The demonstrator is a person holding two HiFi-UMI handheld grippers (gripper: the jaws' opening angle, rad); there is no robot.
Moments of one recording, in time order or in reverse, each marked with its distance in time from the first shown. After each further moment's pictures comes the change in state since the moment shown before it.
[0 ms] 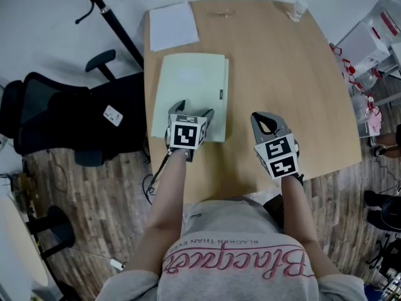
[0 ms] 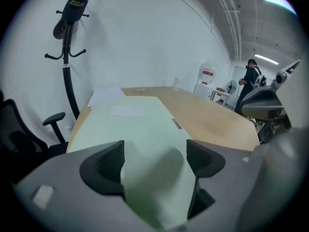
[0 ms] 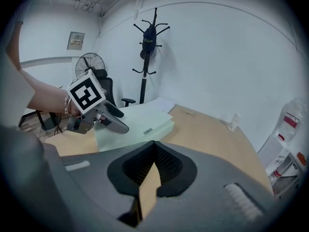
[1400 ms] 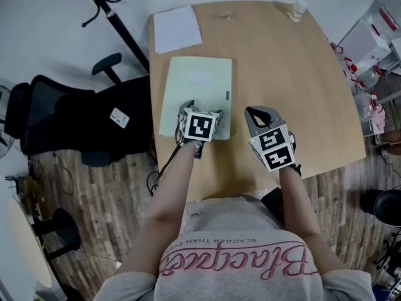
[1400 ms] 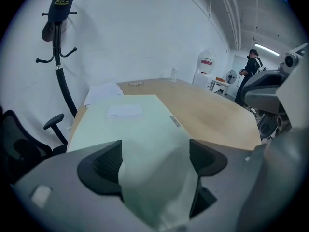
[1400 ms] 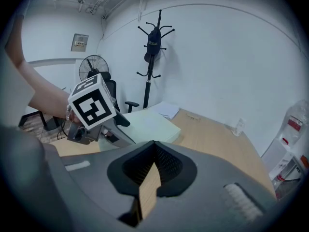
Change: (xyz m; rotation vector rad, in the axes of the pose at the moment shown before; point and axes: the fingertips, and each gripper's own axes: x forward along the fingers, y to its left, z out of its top) left arm 0.012 -0.006 -0.023 0.051 0.160 0.030; right arm 0.011 0.023 0.023 -0.016 -0.030 0.031
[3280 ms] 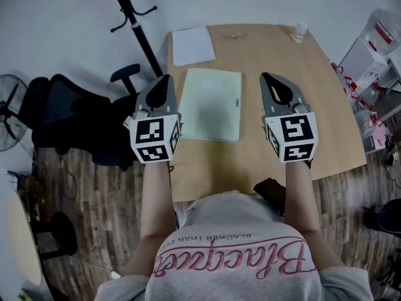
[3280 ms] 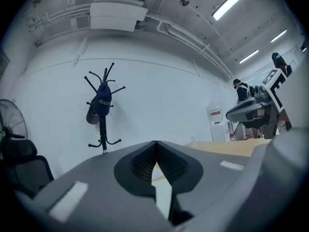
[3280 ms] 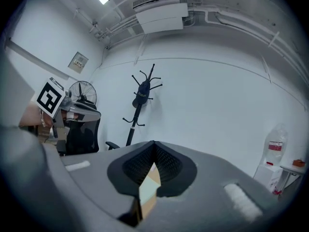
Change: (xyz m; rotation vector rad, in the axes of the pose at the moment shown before) left arm -0.282 0.071 0.122 0.116 -0.852 0.269; right arm -0.109 -0.023 0.161 -0.035 -0.477 -0.240
